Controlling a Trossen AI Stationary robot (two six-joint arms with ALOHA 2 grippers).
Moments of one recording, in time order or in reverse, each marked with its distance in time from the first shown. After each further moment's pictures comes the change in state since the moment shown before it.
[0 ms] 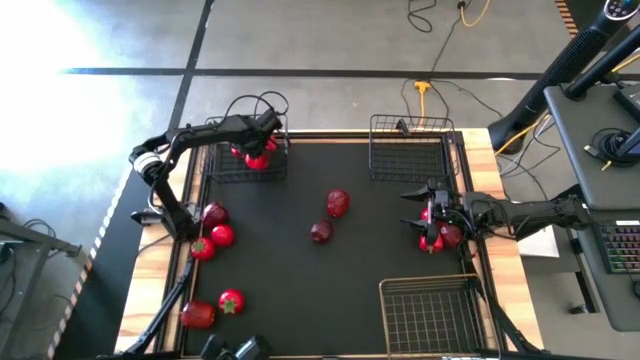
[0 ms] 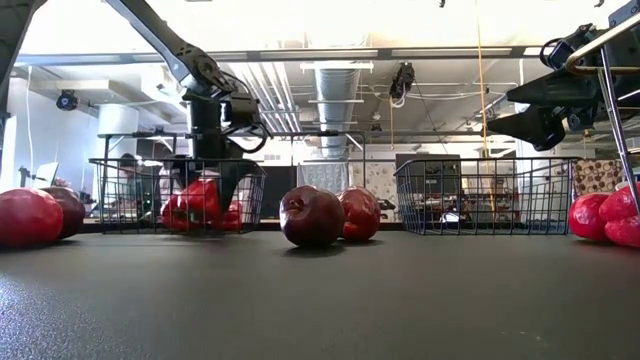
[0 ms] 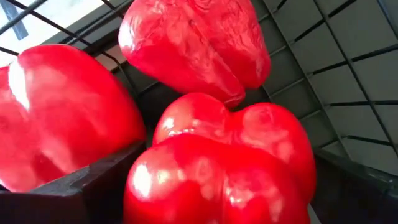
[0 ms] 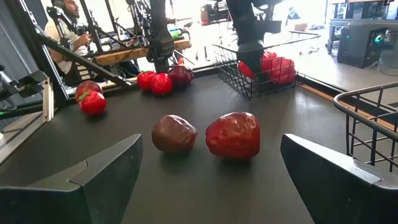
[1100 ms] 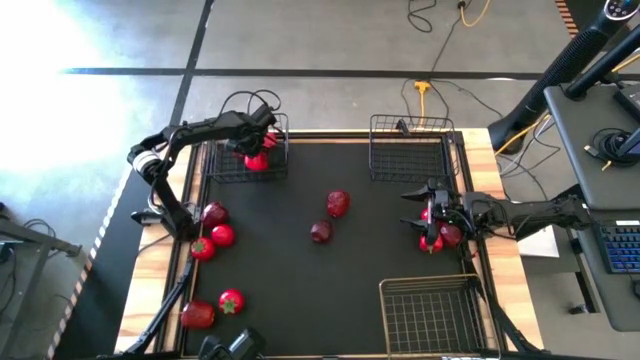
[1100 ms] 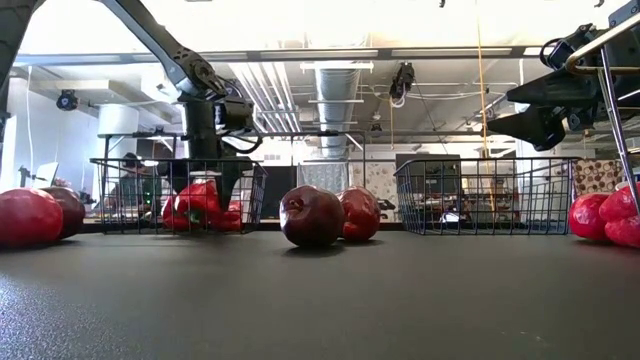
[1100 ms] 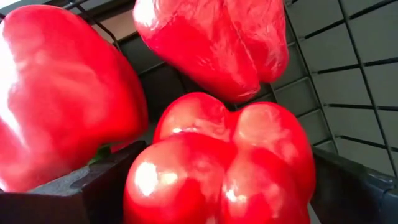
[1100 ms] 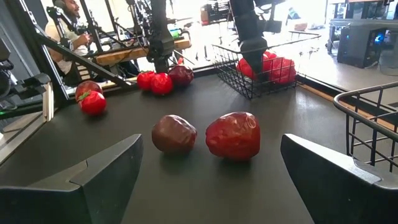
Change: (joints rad) left arm 0.061 -0.001 0.000 -0.018 0.115 -0.065; right arm 0.000 0.000 0.000 0.000 0.000 0.000
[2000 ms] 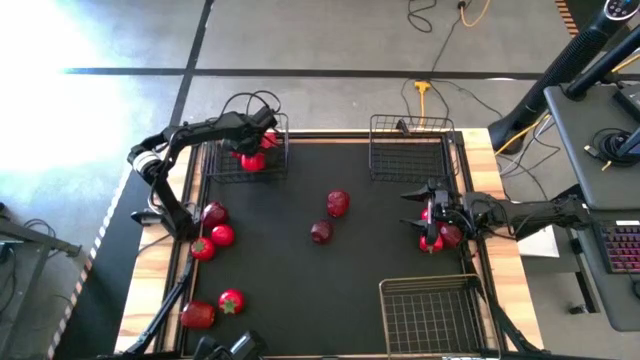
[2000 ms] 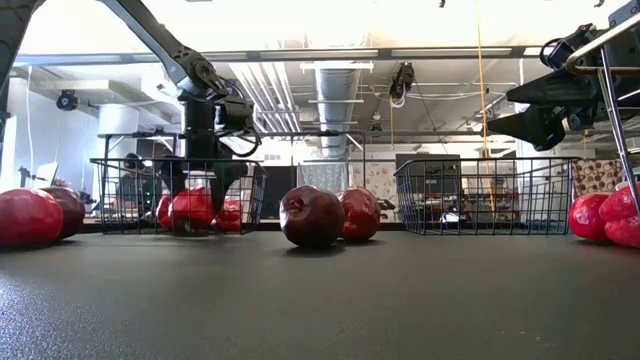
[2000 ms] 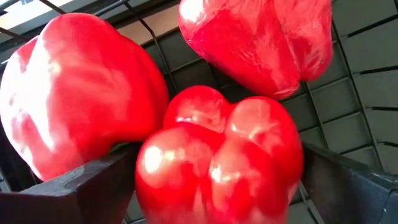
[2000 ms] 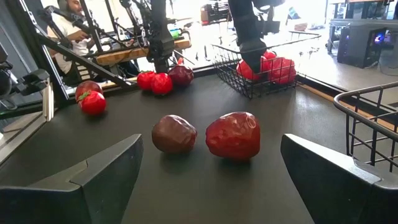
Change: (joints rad) left arm -0.013 0.000 0.000 -0.039 -0.110 -0.028; right arm 0.000 0.000 0.000 0.000 0.000 0.000
